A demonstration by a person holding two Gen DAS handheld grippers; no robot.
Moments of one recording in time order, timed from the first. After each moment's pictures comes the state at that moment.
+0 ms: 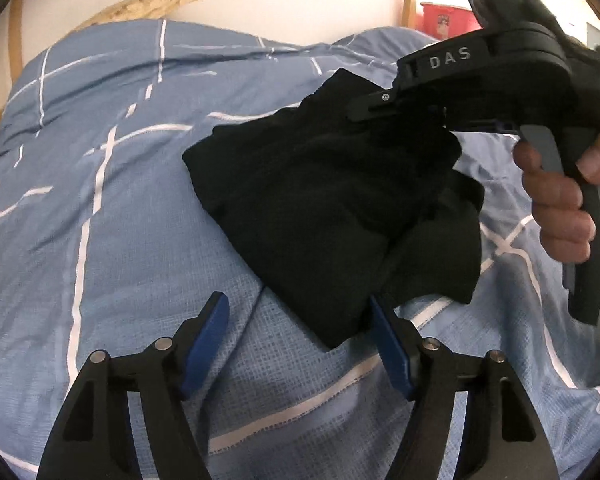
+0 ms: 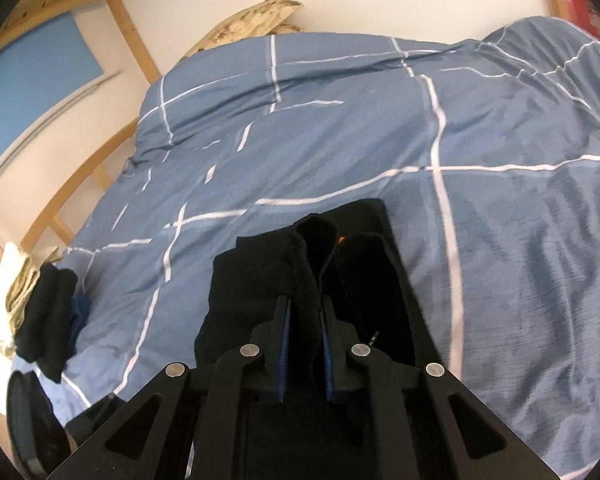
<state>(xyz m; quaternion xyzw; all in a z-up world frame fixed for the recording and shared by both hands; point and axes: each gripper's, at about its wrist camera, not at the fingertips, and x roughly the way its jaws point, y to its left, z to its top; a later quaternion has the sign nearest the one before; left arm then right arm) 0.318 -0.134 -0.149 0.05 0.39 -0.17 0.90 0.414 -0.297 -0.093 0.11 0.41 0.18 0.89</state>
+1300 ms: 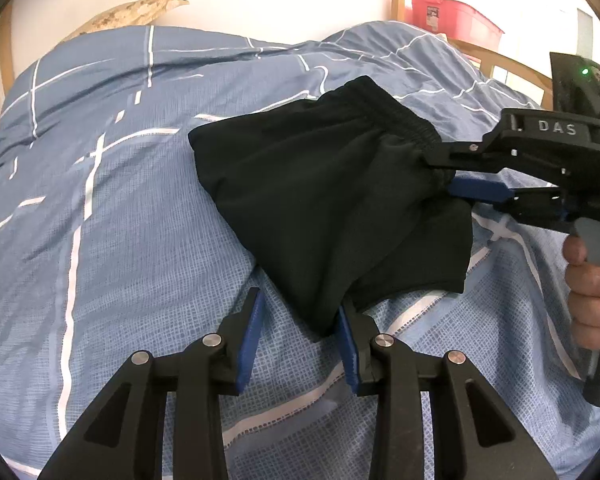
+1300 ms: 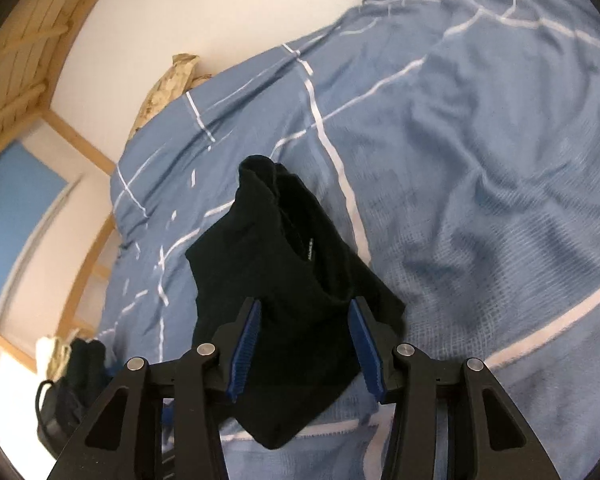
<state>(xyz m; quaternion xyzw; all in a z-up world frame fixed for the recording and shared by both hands) 0.314 -0.145 -0.154 0.07 0.39 -0.18 0.90 0.346 -0.367 -0.142 0.32 0.39 0.10 0.86</state>
